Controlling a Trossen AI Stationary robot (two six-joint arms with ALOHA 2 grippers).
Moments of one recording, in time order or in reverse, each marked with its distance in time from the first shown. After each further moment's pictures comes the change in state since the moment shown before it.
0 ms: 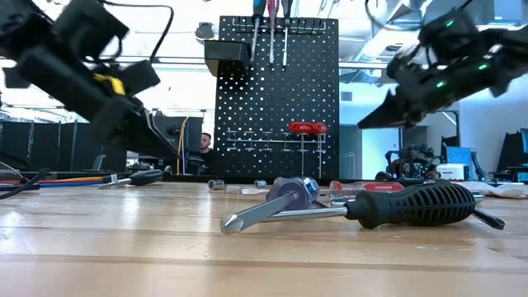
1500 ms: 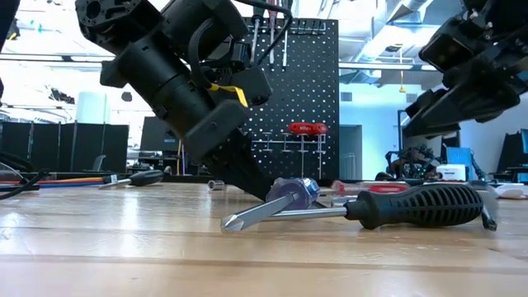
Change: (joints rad) left arm -0.042 0.627 0.638 -0.185 0.169 -0.137; right arm 0.595 0.120 0.014 -0.018 0.028 0.153
